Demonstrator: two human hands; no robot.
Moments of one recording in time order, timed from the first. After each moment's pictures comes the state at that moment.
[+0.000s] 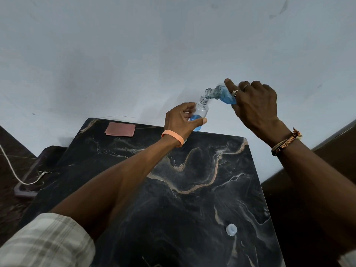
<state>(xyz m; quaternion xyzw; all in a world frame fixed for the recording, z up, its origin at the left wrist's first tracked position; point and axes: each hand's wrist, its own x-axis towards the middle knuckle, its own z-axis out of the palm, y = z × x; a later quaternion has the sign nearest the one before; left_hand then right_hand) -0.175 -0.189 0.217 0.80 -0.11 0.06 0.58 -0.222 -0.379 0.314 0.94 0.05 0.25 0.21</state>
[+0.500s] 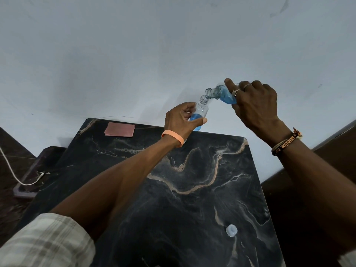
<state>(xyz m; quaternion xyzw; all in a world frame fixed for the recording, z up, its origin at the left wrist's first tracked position) -0.170 -0.192 0.214 0.80 -0.11 0.06 0.58 -0.221 -0.380 0.315 0.95 0.04 0.24 0.20</state>
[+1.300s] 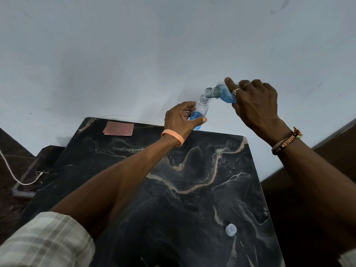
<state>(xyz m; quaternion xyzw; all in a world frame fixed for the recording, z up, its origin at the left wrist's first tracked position) -0.168 -0.194 0.211 0.81 -0.12 0.07 0.57 -0.219 -0.382 0.315 0.95 0.04 0.22 0.20</state>
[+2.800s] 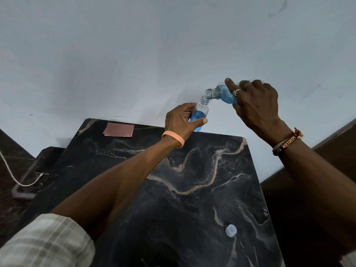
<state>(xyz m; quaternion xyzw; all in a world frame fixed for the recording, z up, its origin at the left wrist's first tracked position) -0.172 -0.194 0.215 0.80 -0.13 0.07 0.58 -0.222 -0.382 0.318 0.95 0.04 0.23 0.21</state>
